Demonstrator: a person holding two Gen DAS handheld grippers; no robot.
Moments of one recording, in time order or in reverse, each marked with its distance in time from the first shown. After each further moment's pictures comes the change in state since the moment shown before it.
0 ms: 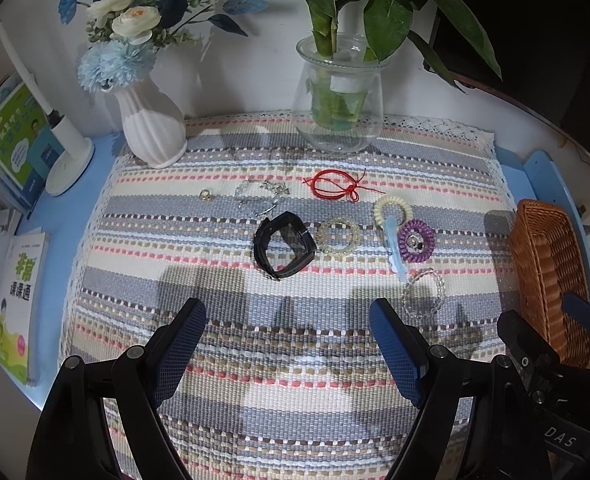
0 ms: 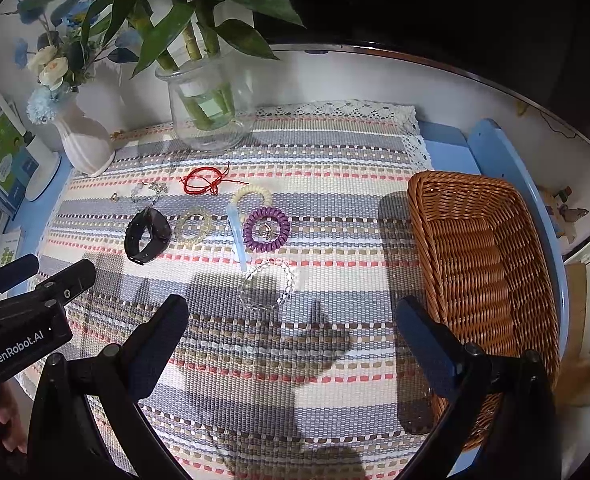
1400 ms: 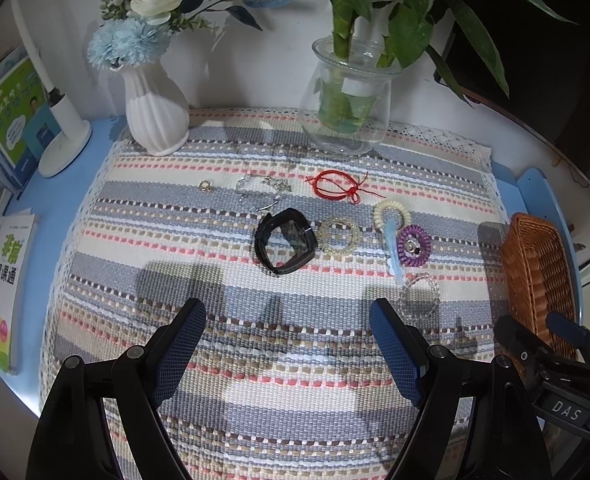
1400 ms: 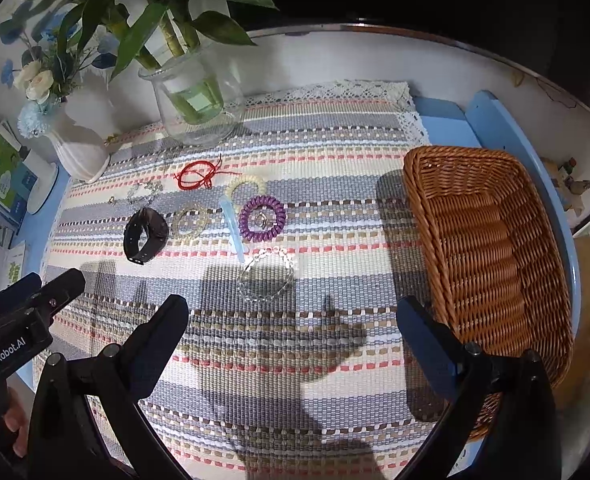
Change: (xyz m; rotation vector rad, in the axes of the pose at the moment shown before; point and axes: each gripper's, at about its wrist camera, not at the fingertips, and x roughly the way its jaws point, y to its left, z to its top) left arm 0.002 0.021 -0.006 -0.068 -0.005 -0.057; right arm 0.009 -0.012 -0.006 0.077 0.057 0.034
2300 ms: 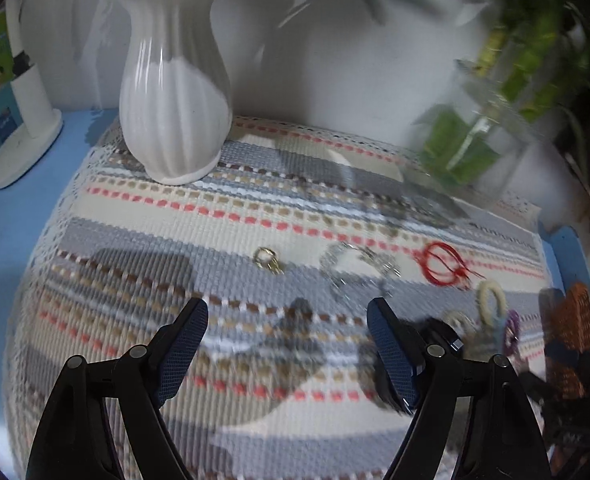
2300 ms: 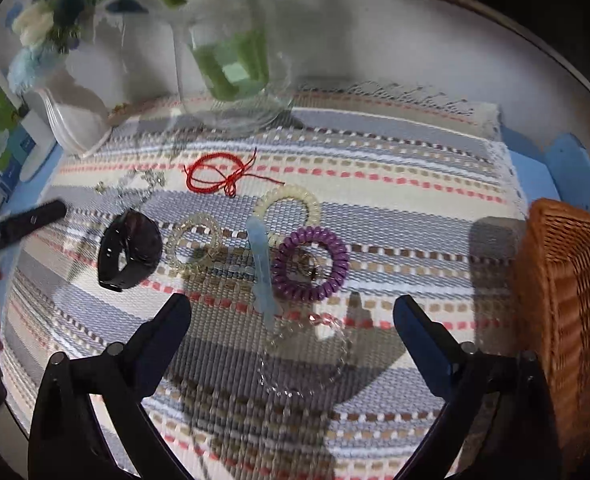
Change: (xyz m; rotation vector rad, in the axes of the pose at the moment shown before) left arm 0.142 0.116 0.075 -0.061 -0.082 -0.126; right arm 0.107 0.044 0.032 -0.171 -0.025 0.040
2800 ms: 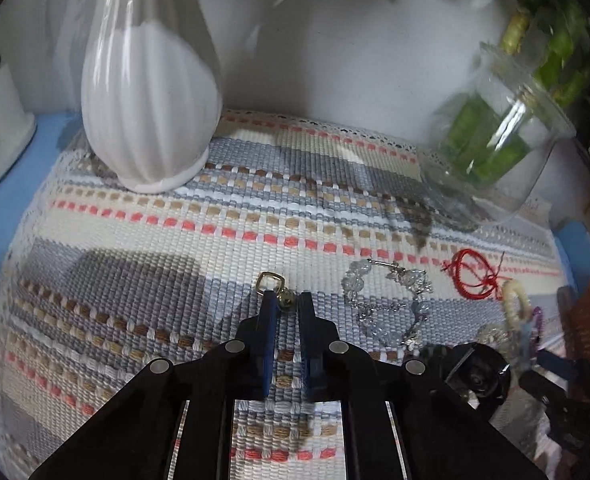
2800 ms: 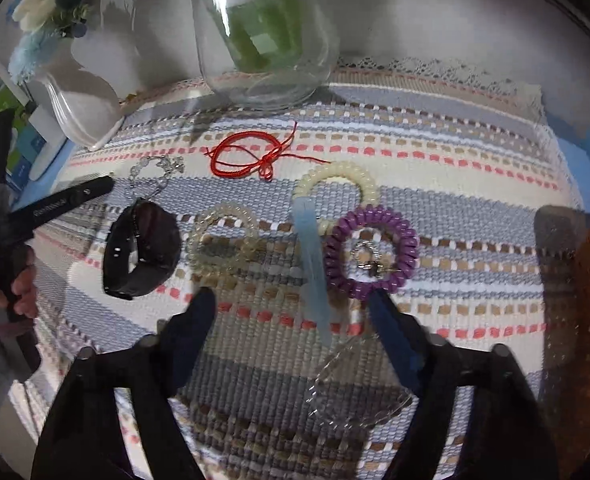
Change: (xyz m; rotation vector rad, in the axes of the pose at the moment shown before) left arm 0.041 0.010 0.004 0.017 -0.011 -0.065; right arm 0.034 0.020 -0.004 0.008 -0.004 0.054
